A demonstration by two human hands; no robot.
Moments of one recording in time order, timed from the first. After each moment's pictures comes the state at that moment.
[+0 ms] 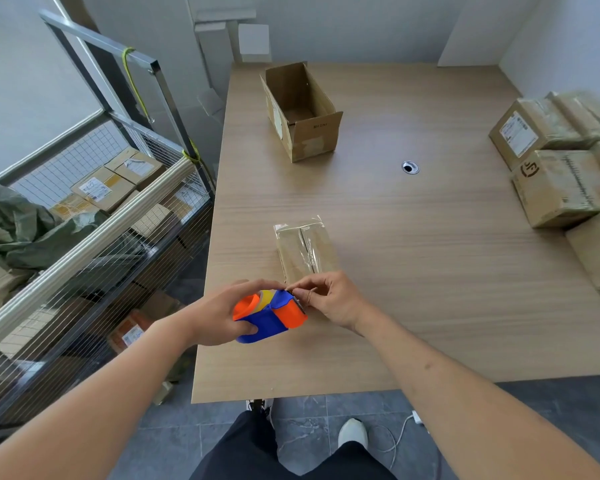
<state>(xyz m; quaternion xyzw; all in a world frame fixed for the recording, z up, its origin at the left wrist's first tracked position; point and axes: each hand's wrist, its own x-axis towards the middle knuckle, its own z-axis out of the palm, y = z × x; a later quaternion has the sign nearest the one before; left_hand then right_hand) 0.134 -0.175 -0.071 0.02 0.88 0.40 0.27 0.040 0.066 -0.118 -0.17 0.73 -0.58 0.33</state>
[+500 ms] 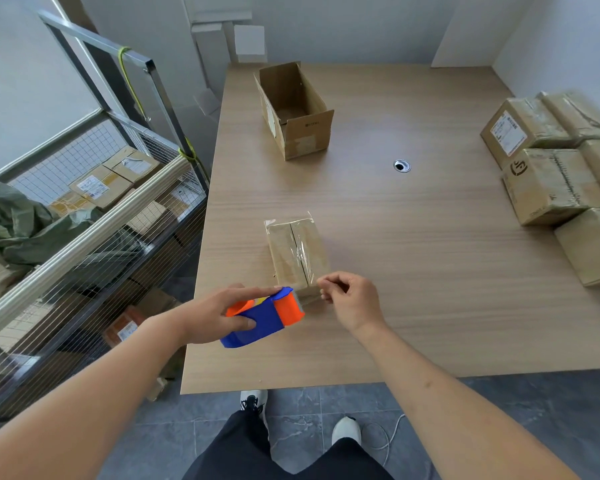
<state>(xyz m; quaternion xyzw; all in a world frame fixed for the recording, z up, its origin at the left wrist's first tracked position) 0.145 -0.156 -0.071 0.00 0.87 0.40 0.30 0.054 0.110 -0.130 -0.01 0.81 -0.56 0.15</state>
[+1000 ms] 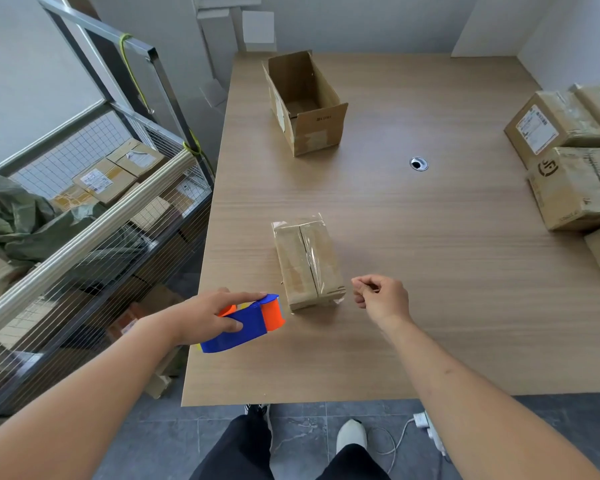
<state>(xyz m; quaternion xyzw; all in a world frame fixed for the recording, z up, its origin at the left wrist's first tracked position) 0.124 -0.187 -0.101 -0.07 0.87 0.35 0.34 0.007 0.130 -0.171 0.12 0.82 -0.54 0.16</state>
